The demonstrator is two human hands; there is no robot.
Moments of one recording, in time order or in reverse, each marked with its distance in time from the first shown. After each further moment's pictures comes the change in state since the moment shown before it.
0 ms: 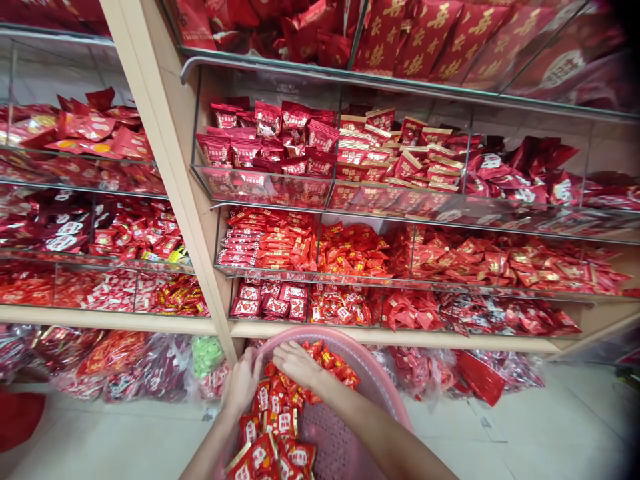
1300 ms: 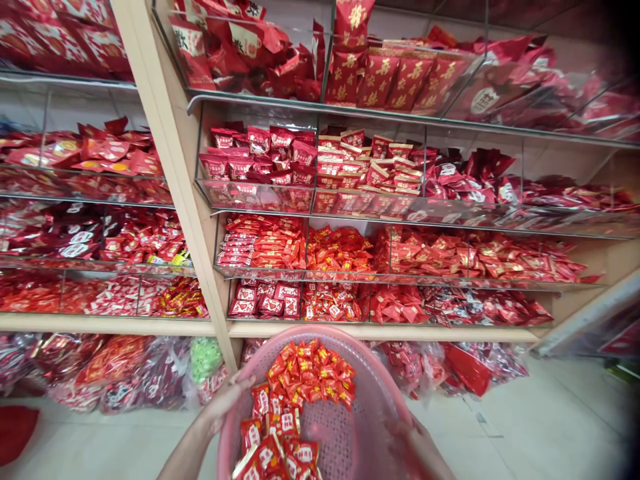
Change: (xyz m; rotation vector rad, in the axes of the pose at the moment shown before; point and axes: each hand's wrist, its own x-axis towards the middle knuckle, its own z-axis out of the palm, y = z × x) left_hand -0.035 -0.016 -0.022 -0.807 -0.346 -0.176; right_hand -0.247 -0.033 -0.035 1.629 0.620 1.617
